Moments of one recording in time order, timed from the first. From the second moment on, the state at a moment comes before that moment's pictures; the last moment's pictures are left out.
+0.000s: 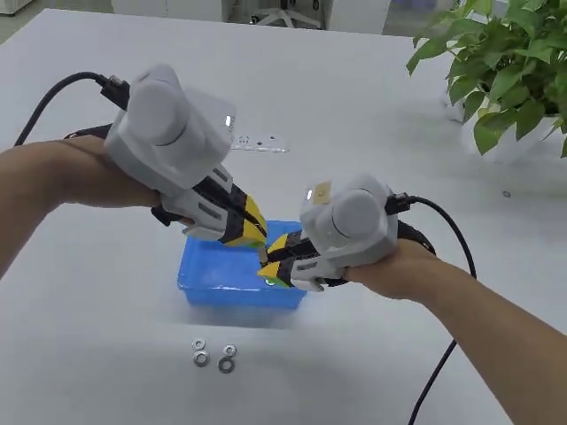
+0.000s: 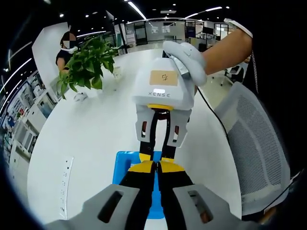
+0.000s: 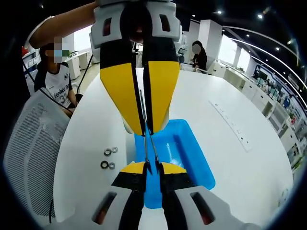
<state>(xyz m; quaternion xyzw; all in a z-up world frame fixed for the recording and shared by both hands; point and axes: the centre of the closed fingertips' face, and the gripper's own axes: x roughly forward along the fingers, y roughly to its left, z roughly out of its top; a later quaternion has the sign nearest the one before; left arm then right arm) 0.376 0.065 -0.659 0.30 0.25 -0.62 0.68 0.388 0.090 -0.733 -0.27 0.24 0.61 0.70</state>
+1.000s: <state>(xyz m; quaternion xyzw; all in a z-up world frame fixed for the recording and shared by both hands) 0.326 0.080 -0.678 0.31 0.28 -0.62 0.66 0.333 0.105 -0.753 -0.27 0.24 0.64 0.68</state>
